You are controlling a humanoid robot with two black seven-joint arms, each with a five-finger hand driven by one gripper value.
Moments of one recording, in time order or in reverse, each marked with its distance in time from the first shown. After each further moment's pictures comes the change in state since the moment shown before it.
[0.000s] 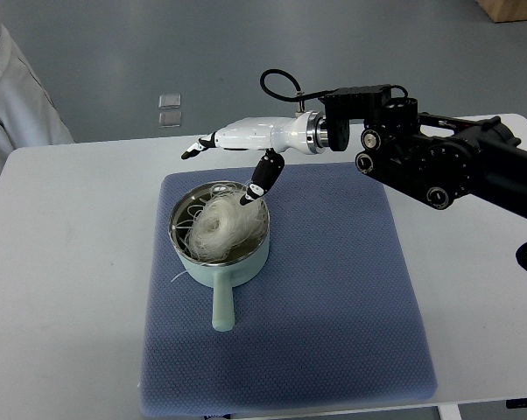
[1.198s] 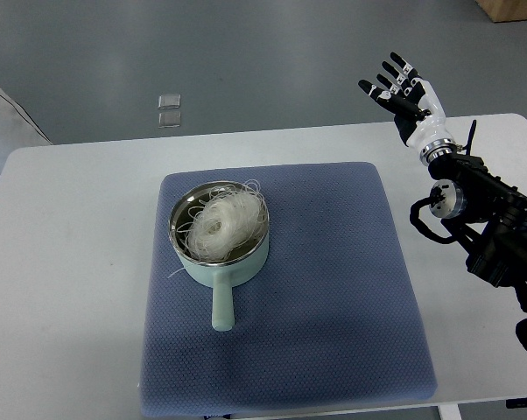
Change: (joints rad) left arm 0.000 0.000 0.000 0.000 0.000 0.000 0.000; right arm -0.412 0.025 0.415 -0.285 1.301 -0.295 0.055
